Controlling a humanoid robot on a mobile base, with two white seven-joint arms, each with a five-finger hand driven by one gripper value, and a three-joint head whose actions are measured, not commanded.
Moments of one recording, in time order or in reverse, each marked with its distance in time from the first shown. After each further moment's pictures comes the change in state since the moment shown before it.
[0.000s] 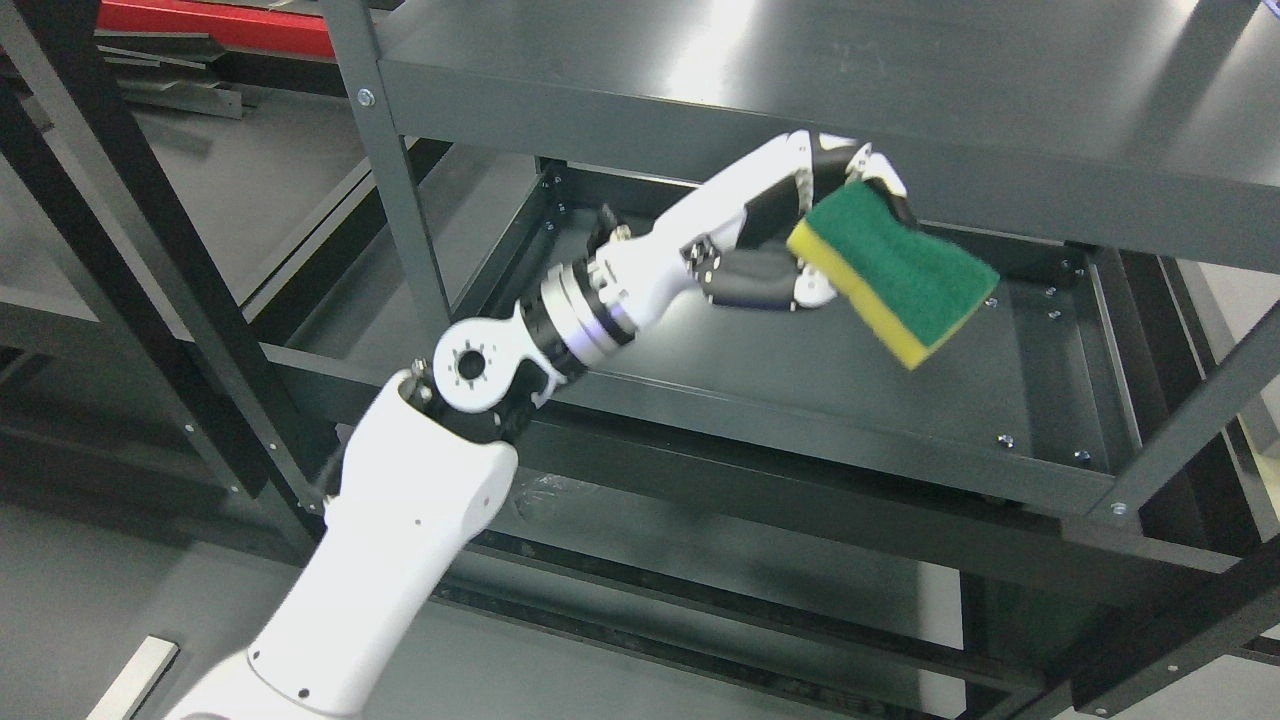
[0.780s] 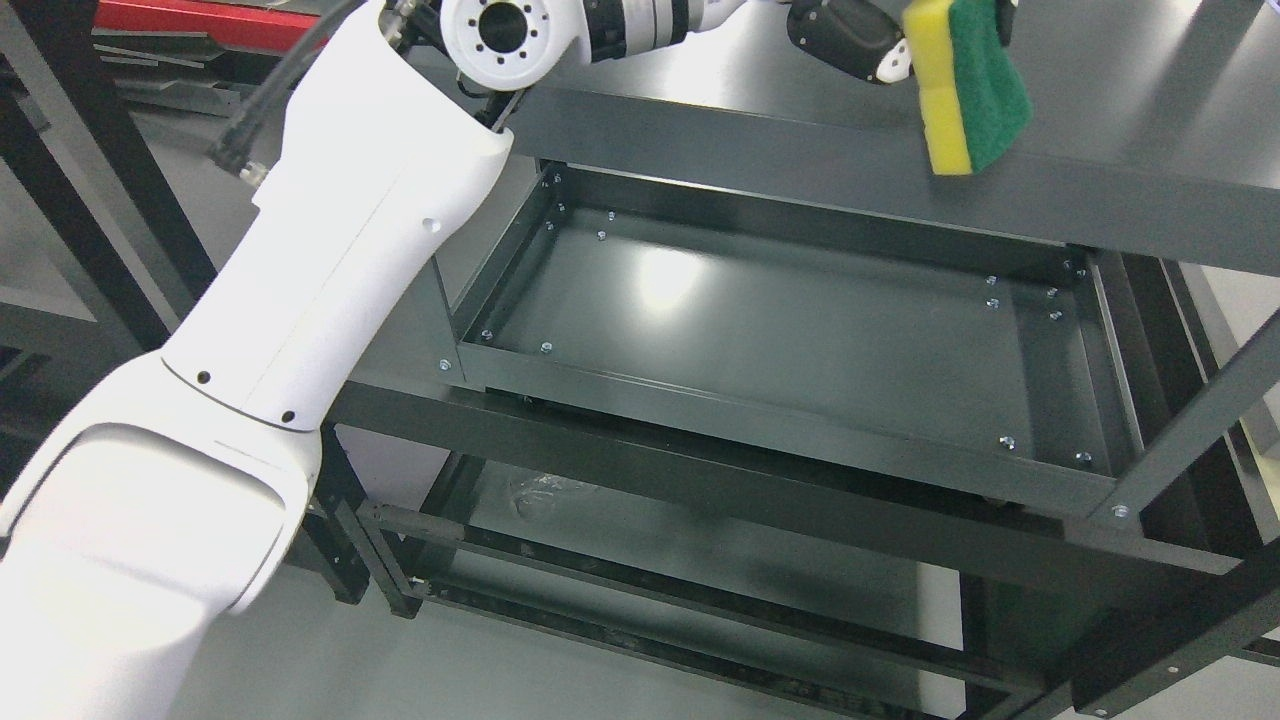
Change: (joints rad) left arm -0.707 0.003 -0.070 0.351 -0.486 0.032 -0.090; right arm 0.000 0.000 0.000 0.000 0.000 0.000 -0.004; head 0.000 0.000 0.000
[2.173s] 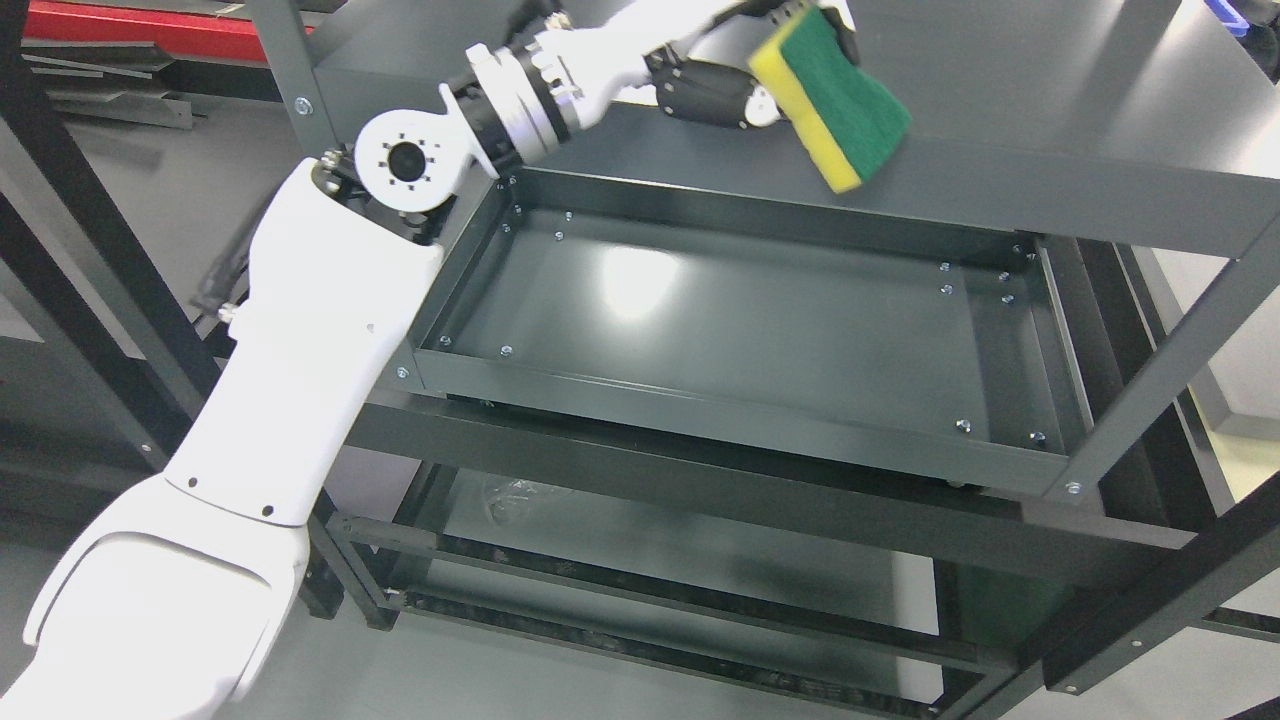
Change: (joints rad) left arm 0.245 0.045 0.096 -0.030 0.087 -0.035 0.083; right arm 0.000 0.000 0.000 0.000 0.000 0.000 0.000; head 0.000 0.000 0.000
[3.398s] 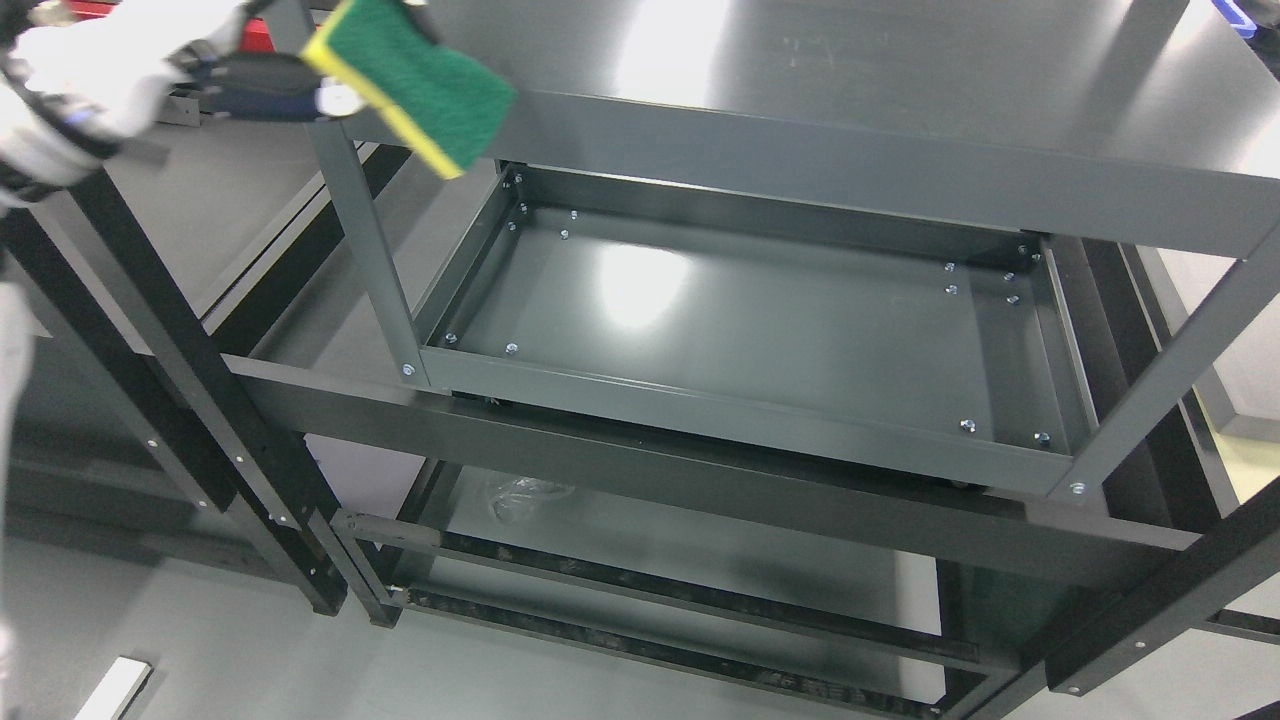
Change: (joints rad) left arm 0.227 0.379 0.398 -0.360 0.012 -0.050 -0.203; right arm 0.000 0.000 0.000 0.000 0.000 0.000 0.000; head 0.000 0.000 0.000
